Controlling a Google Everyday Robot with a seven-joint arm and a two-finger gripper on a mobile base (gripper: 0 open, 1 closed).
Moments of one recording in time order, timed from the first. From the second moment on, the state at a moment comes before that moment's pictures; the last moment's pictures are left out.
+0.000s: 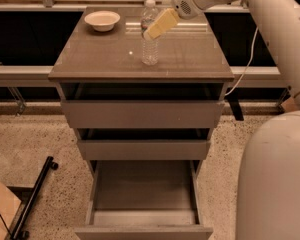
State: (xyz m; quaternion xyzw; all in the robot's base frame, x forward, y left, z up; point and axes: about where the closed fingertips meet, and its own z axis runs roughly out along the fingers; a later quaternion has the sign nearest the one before) arm 0.781 -0.049 0.969 -0.49 0.74 0.11 0.45
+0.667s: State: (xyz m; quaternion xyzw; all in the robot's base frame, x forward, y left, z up) arm 0.810 -0.010 0.948 -0.47 0.73 0.18 0.46
